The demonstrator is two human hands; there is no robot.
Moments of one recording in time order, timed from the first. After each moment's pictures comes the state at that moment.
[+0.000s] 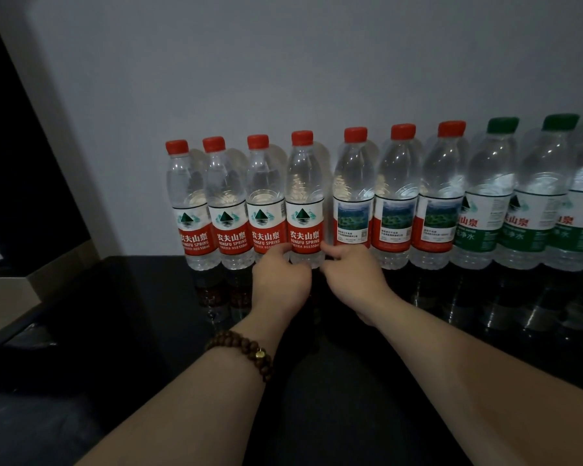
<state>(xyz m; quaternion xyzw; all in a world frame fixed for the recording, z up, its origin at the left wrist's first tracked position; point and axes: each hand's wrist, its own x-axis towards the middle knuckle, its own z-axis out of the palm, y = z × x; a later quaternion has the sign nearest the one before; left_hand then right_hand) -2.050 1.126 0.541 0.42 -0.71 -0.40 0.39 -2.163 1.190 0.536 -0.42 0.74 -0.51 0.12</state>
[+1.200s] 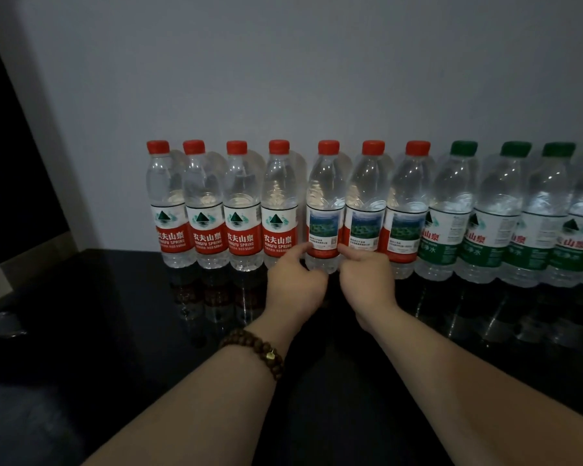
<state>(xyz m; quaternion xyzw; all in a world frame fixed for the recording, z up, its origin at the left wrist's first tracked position) -2.097 1.169 0.540 0.36 -0.70 -0.47 0.39 -2.204 1.227 0.534 -0.30 0.67 -0.67 0.11</state>
